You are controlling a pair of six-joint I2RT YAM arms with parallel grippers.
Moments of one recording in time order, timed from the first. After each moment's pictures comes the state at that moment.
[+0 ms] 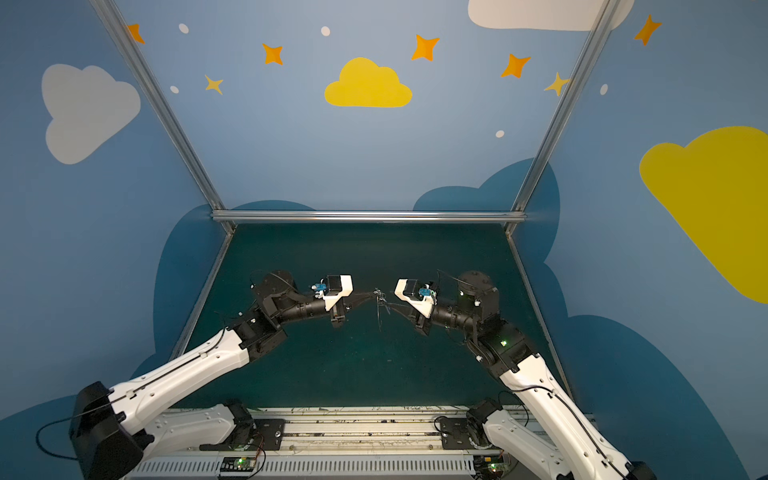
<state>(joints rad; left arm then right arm) -0.75 1.16 0.90 0.29 0.60 0.25 0.59 0.85 0.95 -0.34 -0.62 -0.44</state>
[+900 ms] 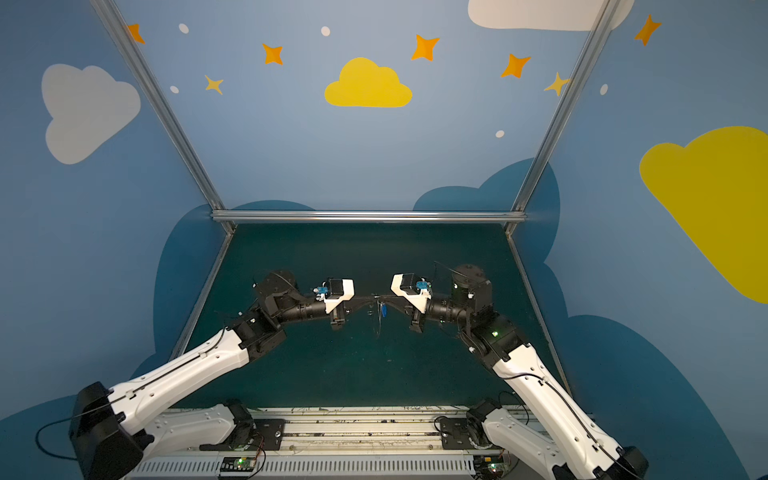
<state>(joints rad) -0.76 1.16 0.91 0.23 0.62 0.30 0.59 0.92 0.96 -0.28 -0.74 -0.38</state>
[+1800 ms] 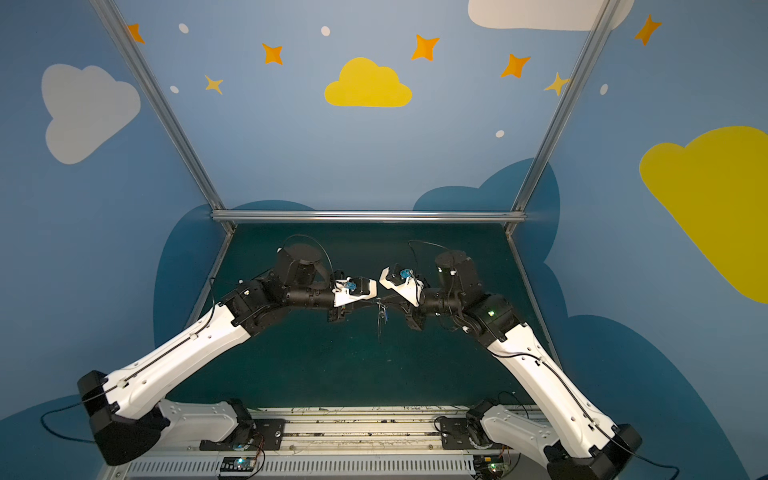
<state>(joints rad) -0.79 1.30 1.35 -0.55 0.46 0.64 0.63 1.07 1.20 -0.70 -0.61 -0.43</state>
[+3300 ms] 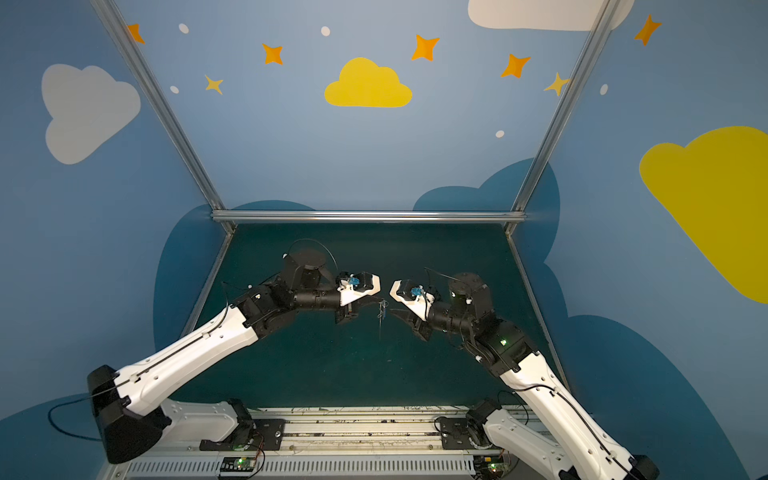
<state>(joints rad) -0.79 1.29 1.23 -0.33 0.48 0.46 0.64 0.87 0.99 -0.53 -0.44 -0.42</state>
